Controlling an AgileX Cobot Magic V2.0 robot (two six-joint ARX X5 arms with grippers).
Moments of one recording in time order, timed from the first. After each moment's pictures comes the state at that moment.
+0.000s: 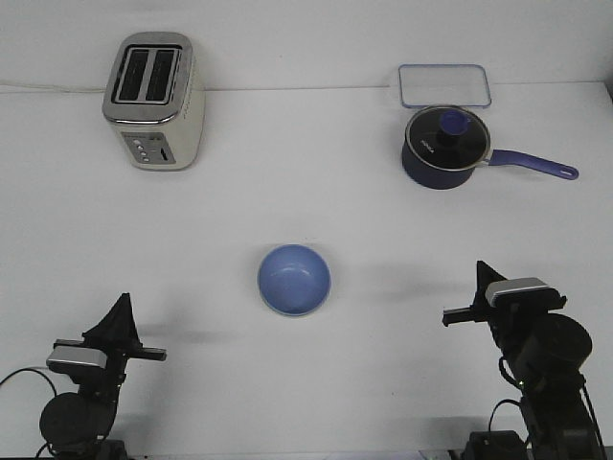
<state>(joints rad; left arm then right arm) -0.07 0.01 0.03 0.22 0.03 0.01 -0.01 0.51 0.61 -0.35 -0.13 0.00</state>
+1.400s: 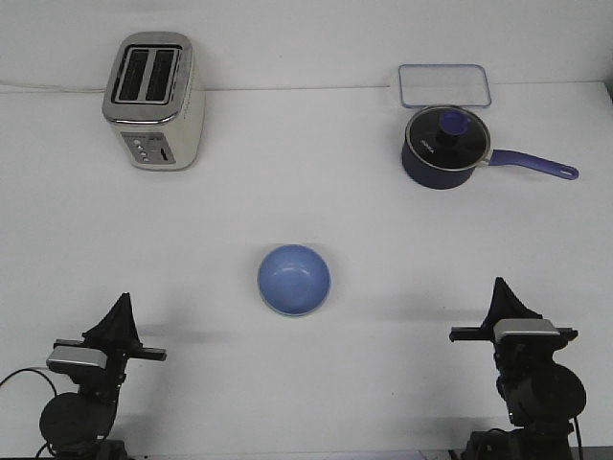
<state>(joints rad) -0.07 0.01 0.03 0.22 0.03 0.01 -0.06 0.18 0.31 -0.17 -0.02 0.01</state>
